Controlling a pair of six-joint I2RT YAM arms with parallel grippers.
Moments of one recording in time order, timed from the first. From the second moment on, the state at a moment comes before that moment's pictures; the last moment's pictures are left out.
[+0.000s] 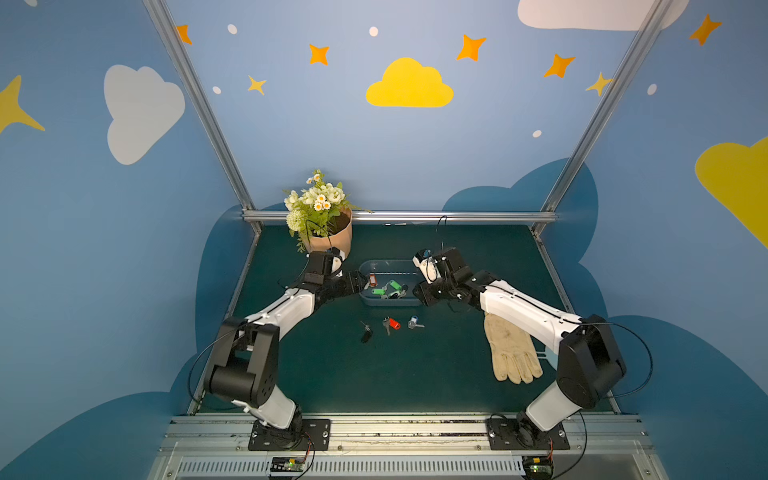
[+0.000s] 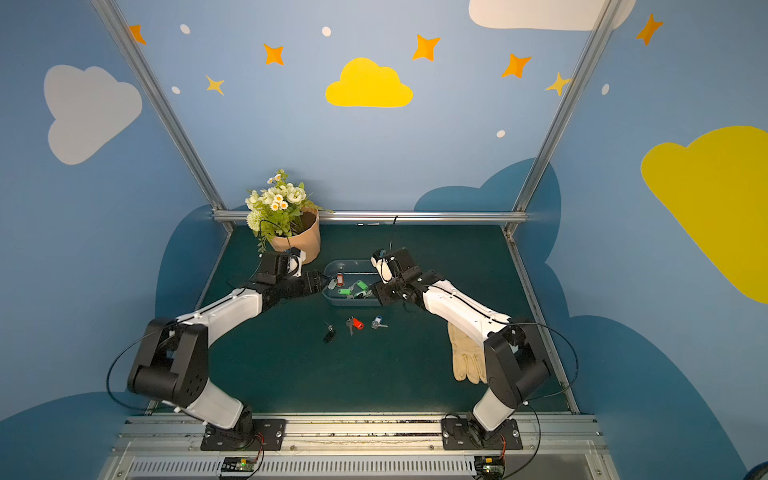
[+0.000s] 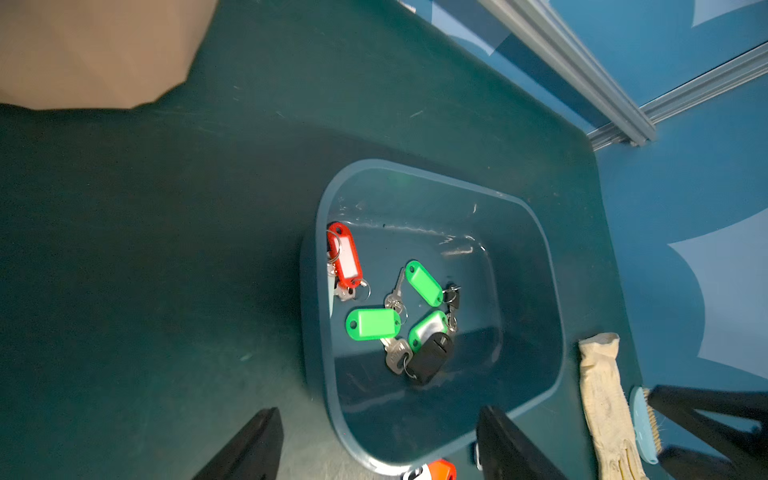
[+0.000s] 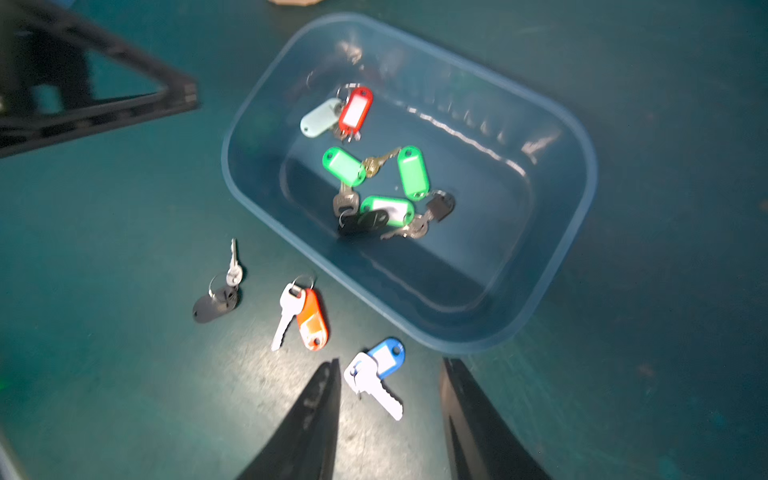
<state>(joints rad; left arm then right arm) -0.21 1.66 0.99 -0.13 0.39 -0.47 0.66 1.63 1.22 -0.46 -0.13 0.09</state>
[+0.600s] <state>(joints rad) -0.30 1.89 1.28 -0.40 0.18 -0.39 0.66 1.62 1.22 -0.48 -0.18 0.10</state>
